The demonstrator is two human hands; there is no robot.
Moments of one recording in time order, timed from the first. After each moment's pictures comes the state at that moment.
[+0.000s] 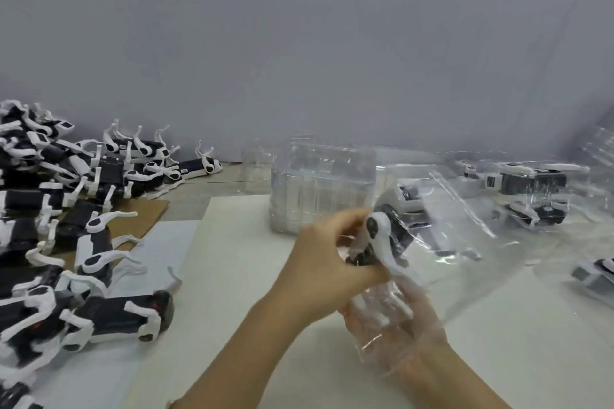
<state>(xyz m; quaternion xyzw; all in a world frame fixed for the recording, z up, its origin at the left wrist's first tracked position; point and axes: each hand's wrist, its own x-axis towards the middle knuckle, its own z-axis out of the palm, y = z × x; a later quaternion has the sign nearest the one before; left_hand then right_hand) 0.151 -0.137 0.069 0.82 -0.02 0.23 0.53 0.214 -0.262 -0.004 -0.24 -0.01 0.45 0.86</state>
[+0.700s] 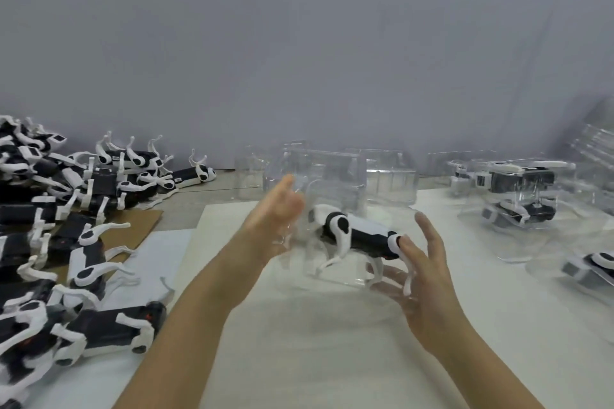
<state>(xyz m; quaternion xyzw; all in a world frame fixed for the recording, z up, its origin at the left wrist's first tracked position) 0.151 -0.076 0.077 0.69 0.04 0.11 0.71 0.245 -0.280 0.014 -0.52 -0.12 0.17 0.83</state>
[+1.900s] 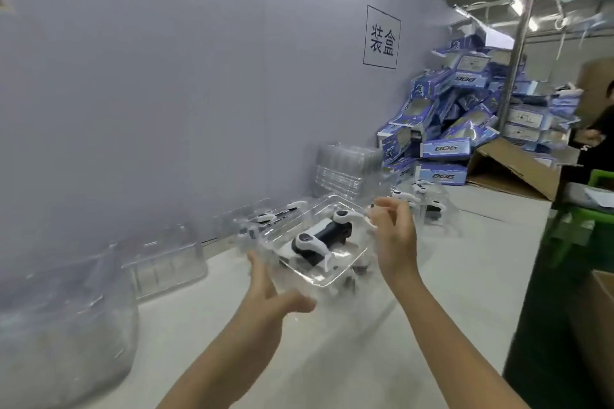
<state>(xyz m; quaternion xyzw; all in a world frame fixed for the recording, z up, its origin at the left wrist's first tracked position) 0.278 -0.311 0.074 0.62 -0.16 -0.09 0.76 0.339 -0.510 0.093 -0.66 0.00 -0.35 0.66</state>
